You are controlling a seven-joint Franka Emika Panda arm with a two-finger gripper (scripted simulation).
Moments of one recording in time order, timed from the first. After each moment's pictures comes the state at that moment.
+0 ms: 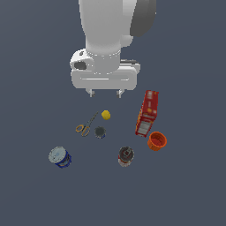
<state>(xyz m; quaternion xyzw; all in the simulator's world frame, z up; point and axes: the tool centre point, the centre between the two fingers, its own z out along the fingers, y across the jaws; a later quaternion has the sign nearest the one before) -0.008 -0.027 0.322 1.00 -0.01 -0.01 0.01</state>
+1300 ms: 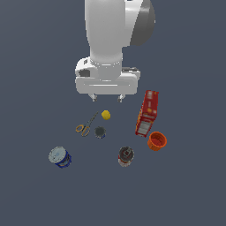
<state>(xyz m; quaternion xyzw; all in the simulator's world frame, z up) -0.010 -0.021 0.298 1.00 0.00 0.00 0.01</state>
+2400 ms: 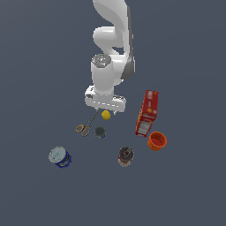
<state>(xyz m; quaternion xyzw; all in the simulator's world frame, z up) -0.093 -0.039 0.123 0.99 -0.12 0.00 0.00</state>
